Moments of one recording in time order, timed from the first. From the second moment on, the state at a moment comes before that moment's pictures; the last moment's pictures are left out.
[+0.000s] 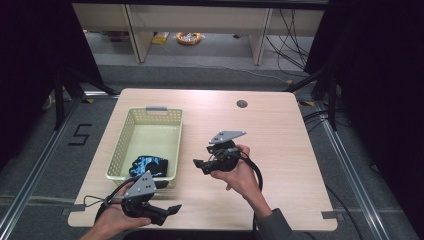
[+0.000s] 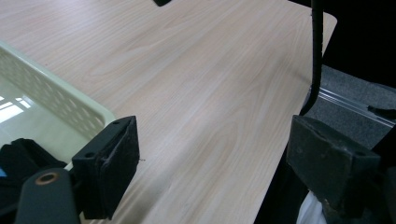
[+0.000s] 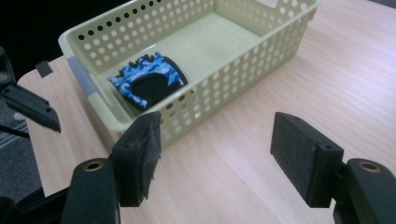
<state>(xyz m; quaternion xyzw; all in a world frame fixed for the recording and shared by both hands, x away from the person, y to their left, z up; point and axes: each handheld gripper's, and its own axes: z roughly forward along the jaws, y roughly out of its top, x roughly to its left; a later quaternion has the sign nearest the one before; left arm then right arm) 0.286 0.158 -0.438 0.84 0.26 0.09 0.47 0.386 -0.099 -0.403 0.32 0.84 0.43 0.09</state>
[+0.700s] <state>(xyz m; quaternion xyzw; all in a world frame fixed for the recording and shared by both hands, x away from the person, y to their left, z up) 0.279 0.155 -0.467 0.83 0.29 0.07 0.48 0.353 -0.146 -0.427 0.36 0.82 0.44 0.09</state>
